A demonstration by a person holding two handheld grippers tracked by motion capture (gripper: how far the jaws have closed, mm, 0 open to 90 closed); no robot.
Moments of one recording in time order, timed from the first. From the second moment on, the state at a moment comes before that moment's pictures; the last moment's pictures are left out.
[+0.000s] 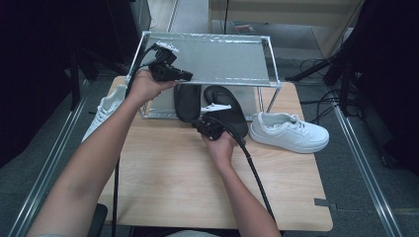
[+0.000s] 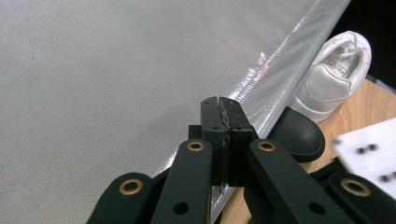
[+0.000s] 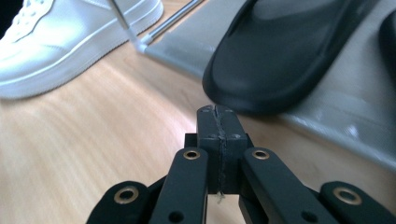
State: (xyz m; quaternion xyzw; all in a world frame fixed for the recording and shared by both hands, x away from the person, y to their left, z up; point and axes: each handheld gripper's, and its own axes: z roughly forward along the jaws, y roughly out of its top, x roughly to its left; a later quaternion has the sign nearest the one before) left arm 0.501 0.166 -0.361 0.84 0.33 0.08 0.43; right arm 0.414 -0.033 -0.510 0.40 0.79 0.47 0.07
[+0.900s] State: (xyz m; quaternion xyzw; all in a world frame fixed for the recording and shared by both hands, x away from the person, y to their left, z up) left arm 0.501 0.164 -0.360 0.84 0.34 0.08 0.42; right arm 0.343 -0.158 -0.530 0.46 0.75 0.45 0.12
